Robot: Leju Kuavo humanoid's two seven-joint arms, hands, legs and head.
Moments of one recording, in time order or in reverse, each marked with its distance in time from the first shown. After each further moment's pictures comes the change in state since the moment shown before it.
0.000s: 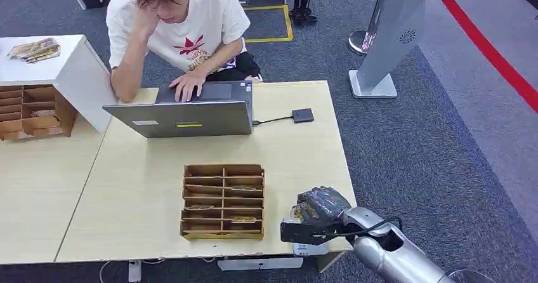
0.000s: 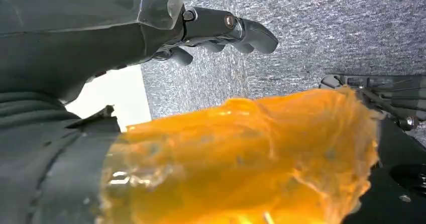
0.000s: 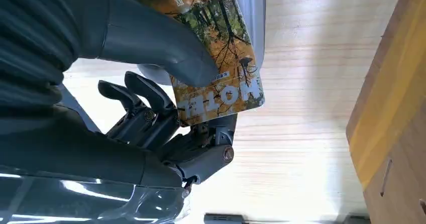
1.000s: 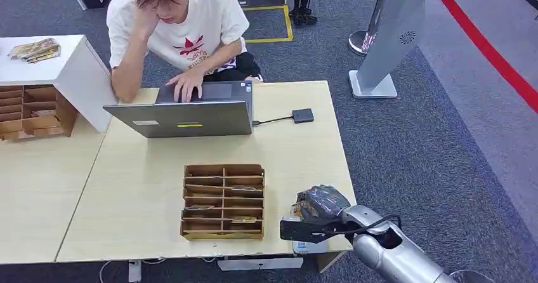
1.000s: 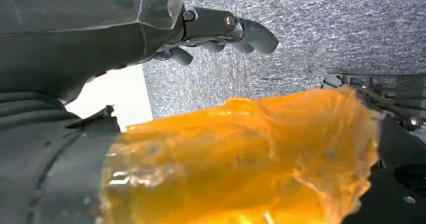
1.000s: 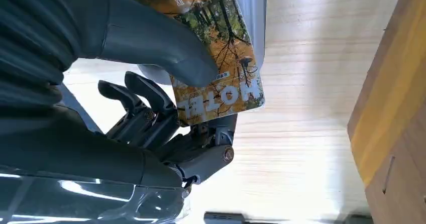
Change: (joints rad) left arm 0.000 0.000 0.001 0.000 -0.002 -0.003 0.008; right arm -0.012 0.005 0.004 0.019 0.001 0.002 0.000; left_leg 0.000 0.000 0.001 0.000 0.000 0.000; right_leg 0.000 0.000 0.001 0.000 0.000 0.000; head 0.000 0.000
